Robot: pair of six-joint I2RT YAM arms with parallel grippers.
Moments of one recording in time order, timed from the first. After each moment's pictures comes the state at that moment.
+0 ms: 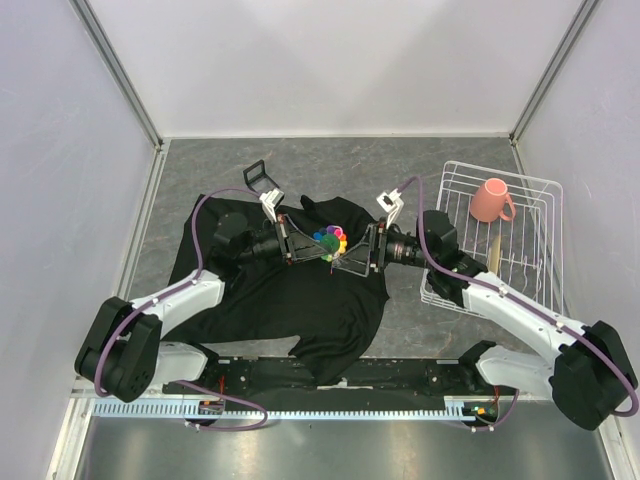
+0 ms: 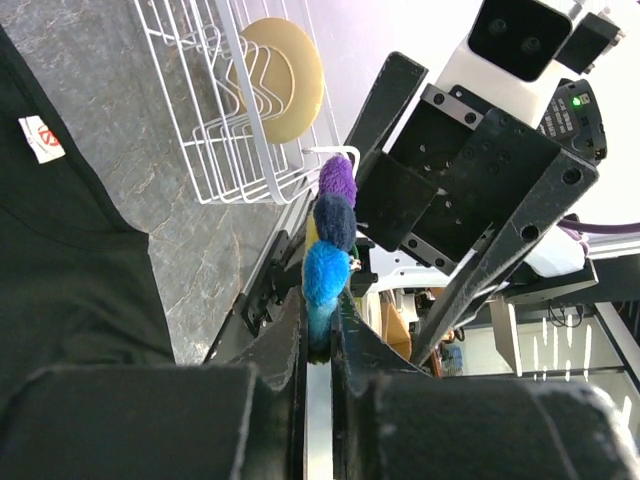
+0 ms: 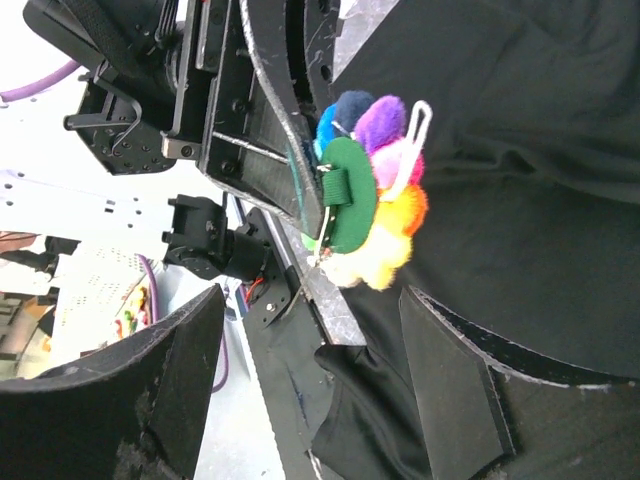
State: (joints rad) left arm -0.46 1.27 0.53 0.67 0.81 -1.15; right arm 0.59 1.12 0.67 0.25 -0.64 0.67
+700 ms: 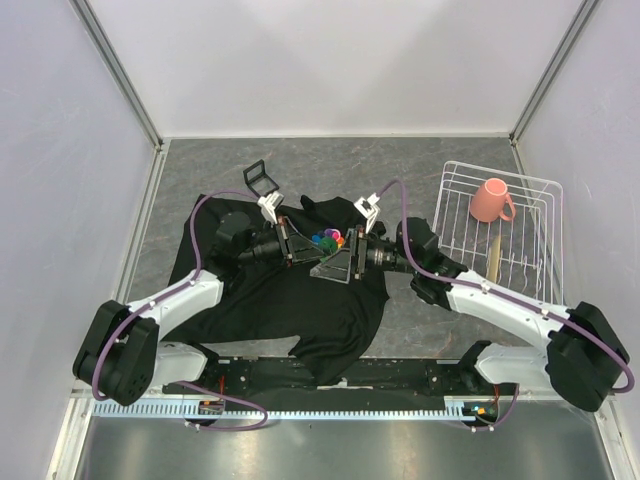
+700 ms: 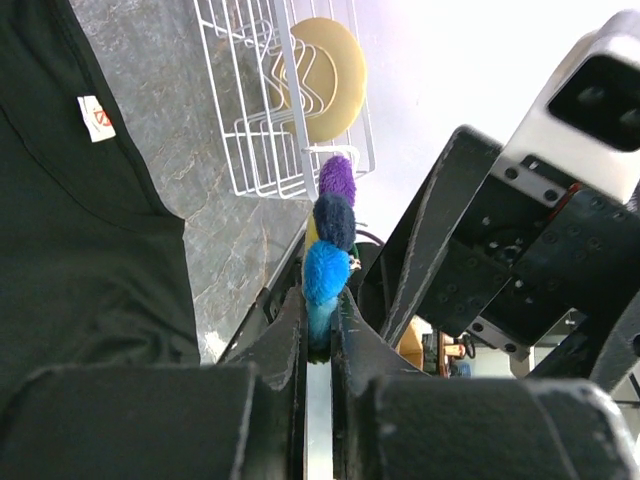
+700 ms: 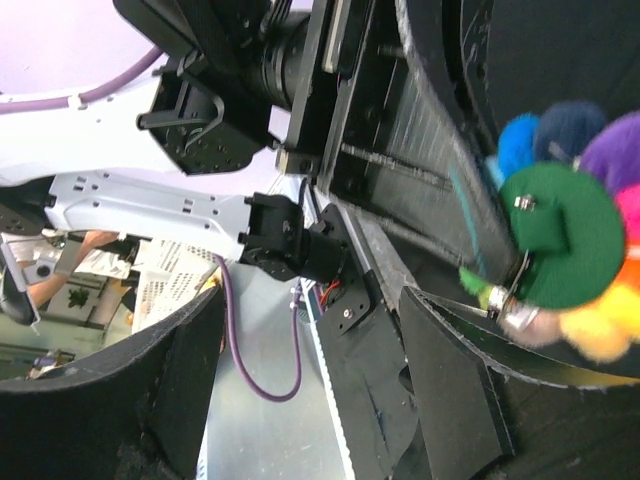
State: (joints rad) left arm -0.46 1.25 0.55 0.52 0.75 -1.10; right arm 0.76 1.20 0.67 0.43 -0.60 0.86
